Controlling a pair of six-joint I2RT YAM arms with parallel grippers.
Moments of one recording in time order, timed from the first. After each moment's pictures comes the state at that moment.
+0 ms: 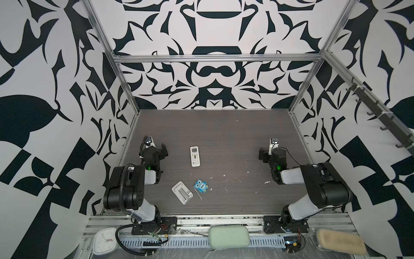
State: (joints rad) left arm 0.03 1.56 0.37 0.84 -0.21 -0.12; right arm 0.10 1.57 0.35 0.77 0.25 0.00
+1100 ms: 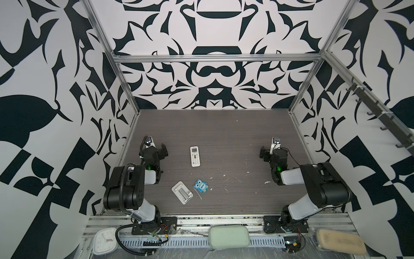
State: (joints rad) left arm 0.03 1.56 0.37 0.84 -0.21 -0.12; right arm 0.10 1.57 0.33 0.85 0.29 0.02
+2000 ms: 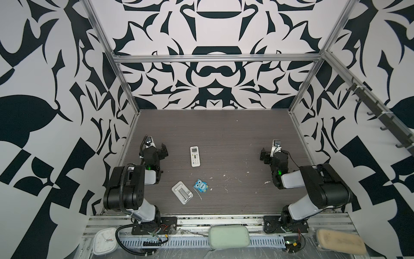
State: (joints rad) left arm 0.03 1.56 0.37 0.84 -0.20 -0.12; right arm 0.10 1.56 0.29 0.87 0.29 0.03
